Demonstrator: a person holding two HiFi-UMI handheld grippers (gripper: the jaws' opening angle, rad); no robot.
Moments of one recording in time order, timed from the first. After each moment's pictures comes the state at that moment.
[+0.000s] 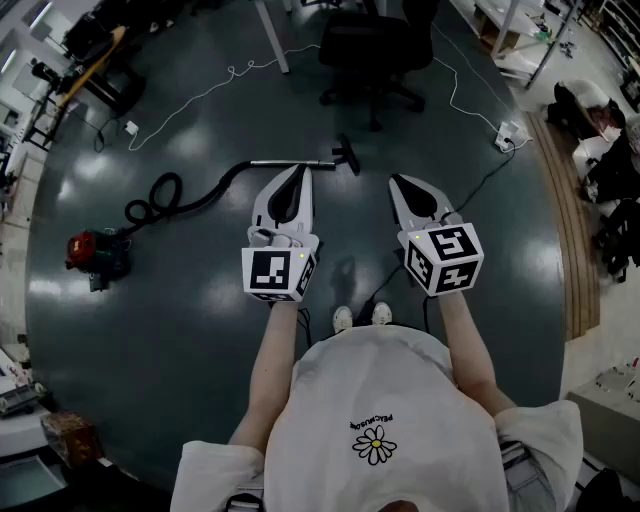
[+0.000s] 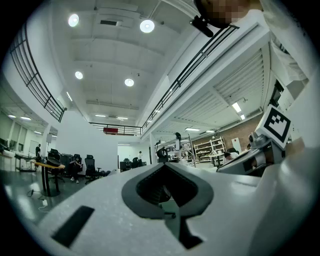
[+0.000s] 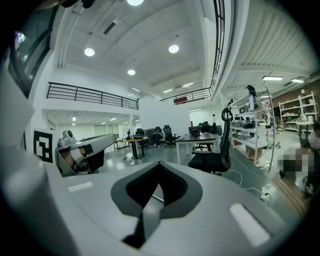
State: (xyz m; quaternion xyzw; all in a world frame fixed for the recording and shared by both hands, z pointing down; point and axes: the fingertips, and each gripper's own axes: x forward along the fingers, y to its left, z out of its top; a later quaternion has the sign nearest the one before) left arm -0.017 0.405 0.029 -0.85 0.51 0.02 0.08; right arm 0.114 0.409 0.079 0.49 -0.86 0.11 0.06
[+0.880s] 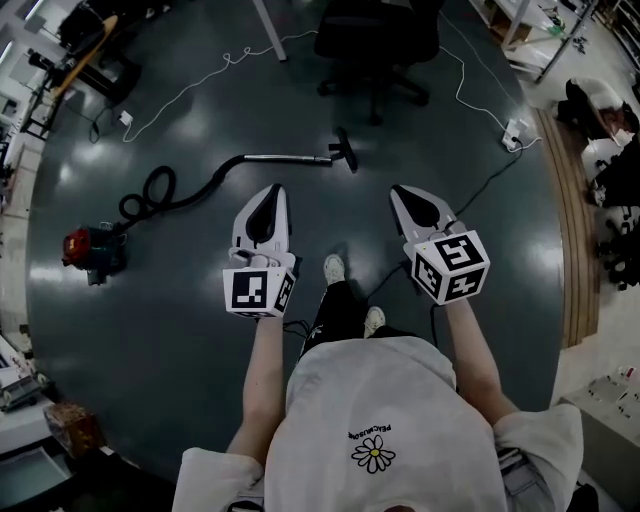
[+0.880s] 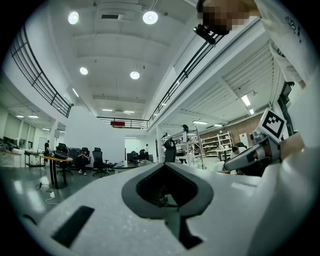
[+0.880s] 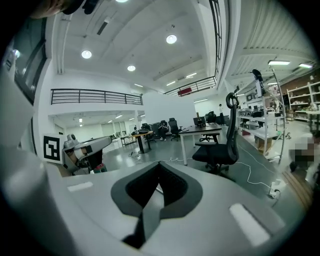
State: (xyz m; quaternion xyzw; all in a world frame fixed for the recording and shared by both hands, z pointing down) left arm -0.021 0.340 0.075 -0.83 0.55 0.00 0.05; right arm 0.152 0.336 0.123 0.45 -0.88 0.15 0.07
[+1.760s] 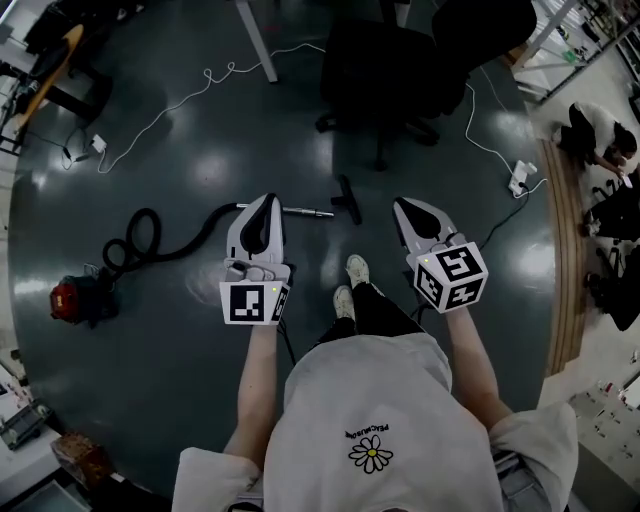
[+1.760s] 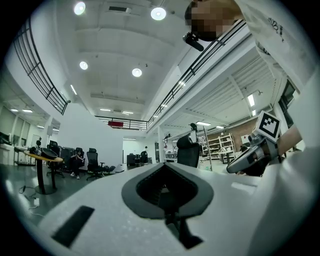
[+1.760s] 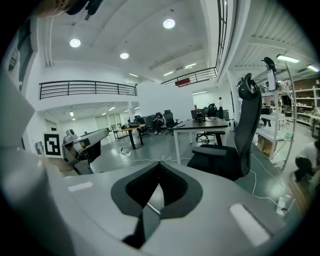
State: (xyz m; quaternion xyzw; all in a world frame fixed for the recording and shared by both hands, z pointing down) left arm -0.111 -0.016 0.095 -0.84 0.54 0.01 0.05; right arm 0.080 -0.015 0.155 0.45 -0.87 0.17 0.12
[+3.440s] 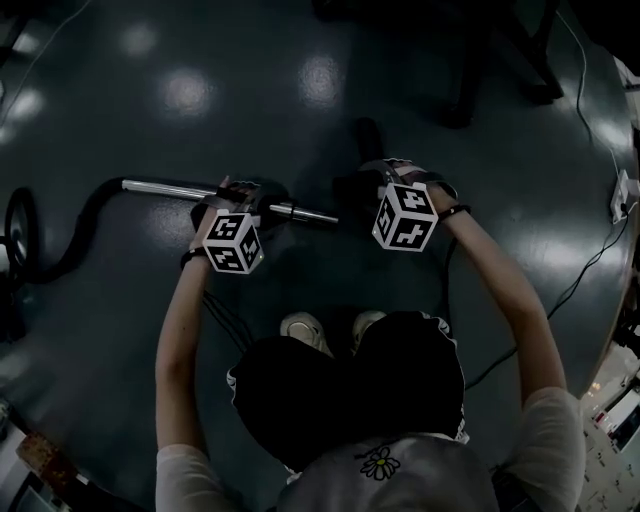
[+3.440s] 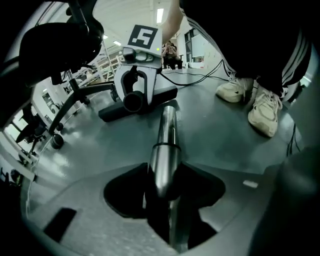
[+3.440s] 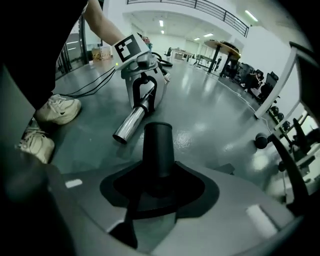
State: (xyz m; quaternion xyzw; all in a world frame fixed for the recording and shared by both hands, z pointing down) left arm -0.143 -0.164 1.064 -0.87 0.01 -0.49 0.08; right arm -0.029 -0.221 1.031 0.02 -0.84 -0.09 0.53
